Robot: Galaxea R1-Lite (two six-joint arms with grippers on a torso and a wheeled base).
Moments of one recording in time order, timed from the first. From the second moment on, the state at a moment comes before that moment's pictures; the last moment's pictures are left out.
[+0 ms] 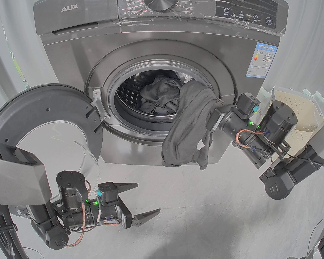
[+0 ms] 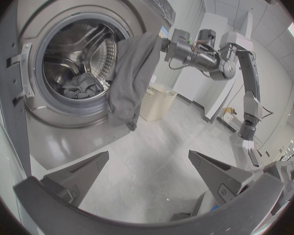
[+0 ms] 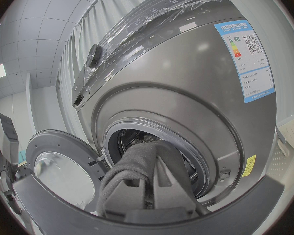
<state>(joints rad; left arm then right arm) -0.53 2.06 -0.24 -1.54 -0.41 0.09 0.58 1.97 -0.83 -1.46 -0.03 0.13</state>
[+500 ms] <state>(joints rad) -0.56 2.03 -0.42 -1.55 -0.40 0.08 0.64 1.98 -0.81 -1.45 -0.03 0.13</state>
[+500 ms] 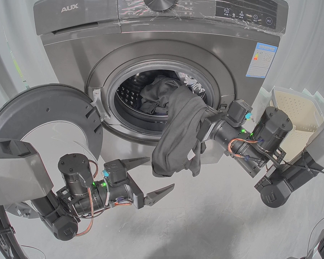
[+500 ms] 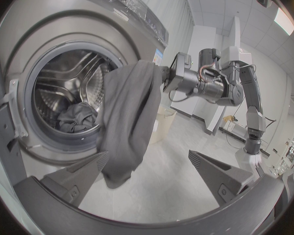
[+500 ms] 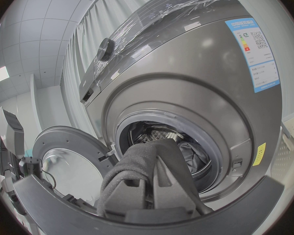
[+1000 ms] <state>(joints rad) -0.60 2.17 -0.71 -1.54 -0.32 0.05 0.72 2.02 -0.86 -1.43 -0.04 0.13</state>
